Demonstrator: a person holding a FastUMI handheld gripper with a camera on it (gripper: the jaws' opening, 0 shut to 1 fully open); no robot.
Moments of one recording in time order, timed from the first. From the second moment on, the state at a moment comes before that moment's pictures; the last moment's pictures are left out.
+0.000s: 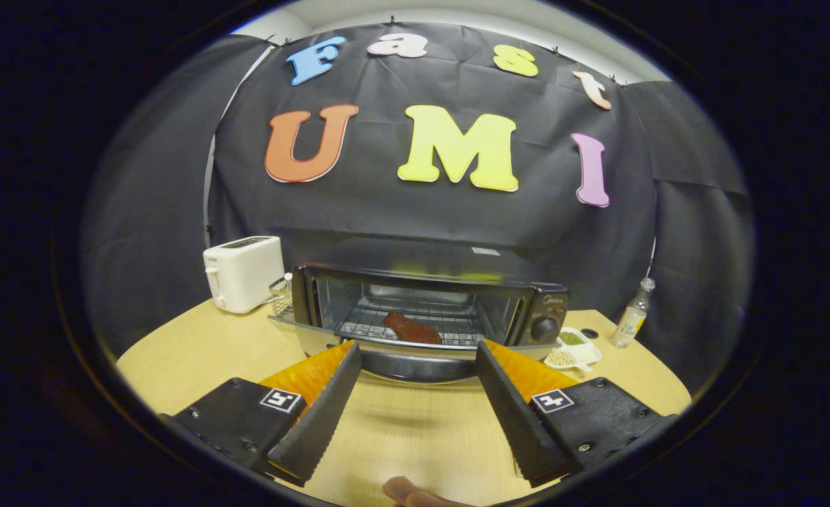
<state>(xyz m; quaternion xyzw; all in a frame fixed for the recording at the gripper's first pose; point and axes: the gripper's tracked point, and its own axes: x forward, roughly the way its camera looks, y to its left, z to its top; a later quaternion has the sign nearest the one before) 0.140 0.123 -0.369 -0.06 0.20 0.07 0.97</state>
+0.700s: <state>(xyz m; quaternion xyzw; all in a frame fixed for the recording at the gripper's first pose) 0.164 0.106 -0.257 -0.06 0.14 0.05 0.99</state>
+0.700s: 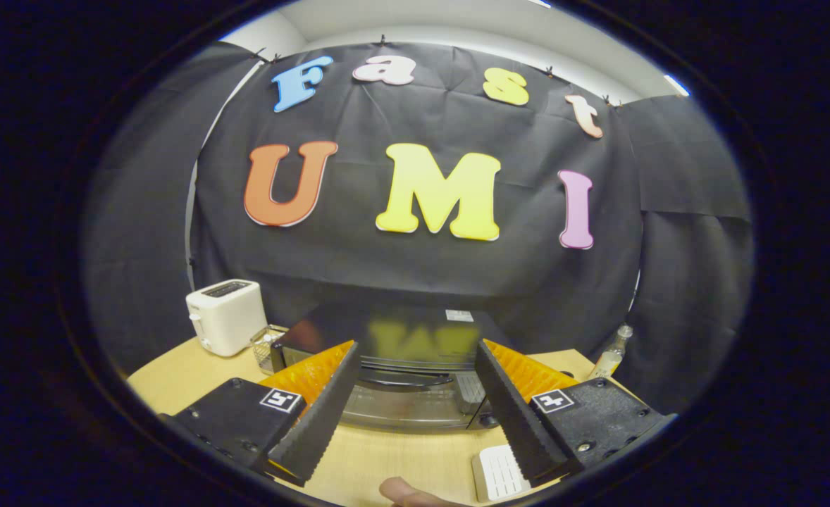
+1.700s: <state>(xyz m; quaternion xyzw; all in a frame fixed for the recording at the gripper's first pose) -0.042 0.038 -0.061 -0.02 -0.04 0.04 1.00</state>
